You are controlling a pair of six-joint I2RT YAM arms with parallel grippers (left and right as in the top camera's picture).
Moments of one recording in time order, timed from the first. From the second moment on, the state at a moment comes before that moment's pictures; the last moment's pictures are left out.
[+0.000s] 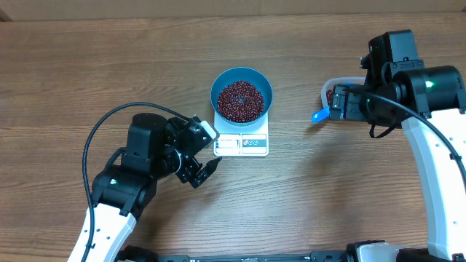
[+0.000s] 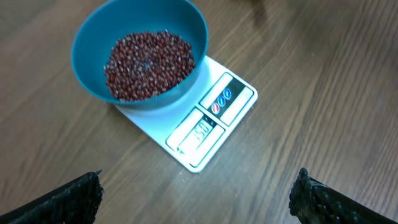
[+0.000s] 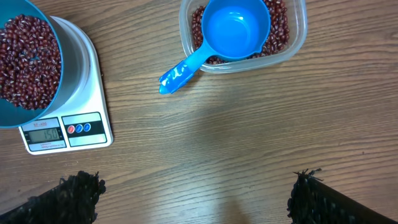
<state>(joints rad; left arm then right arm) -0.30 1.03 0.84 -0.62 0.38 0.47 0.12 1.50 1.69 -1.45 0.06 0.26</state>
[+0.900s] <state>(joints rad) -0.30 0.63 0.45 -0.27 0.34 0.47 0.12 1.50 1.69 -1.44 0.06 0.26</state>
